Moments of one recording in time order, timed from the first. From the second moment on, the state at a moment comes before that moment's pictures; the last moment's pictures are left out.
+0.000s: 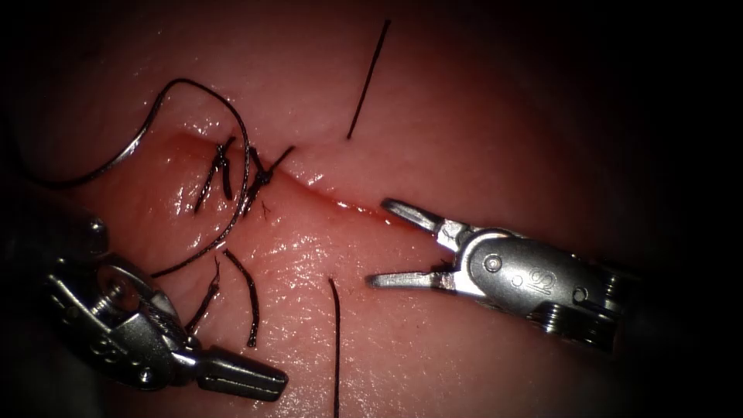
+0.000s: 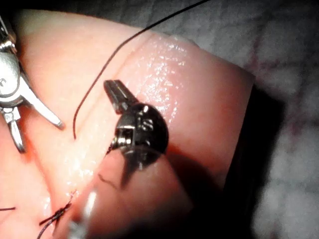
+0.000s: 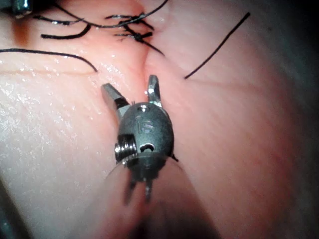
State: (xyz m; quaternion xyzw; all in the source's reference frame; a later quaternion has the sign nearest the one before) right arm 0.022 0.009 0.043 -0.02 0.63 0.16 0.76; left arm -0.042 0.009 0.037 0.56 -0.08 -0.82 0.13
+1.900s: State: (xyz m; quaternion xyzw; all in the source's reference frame) right arm 0.022 0.007 0.044 -0.02 0.64 0.15 0.76; left arm -0.049 0.006 0.041 0.49 -0.20 -0.83 0.17
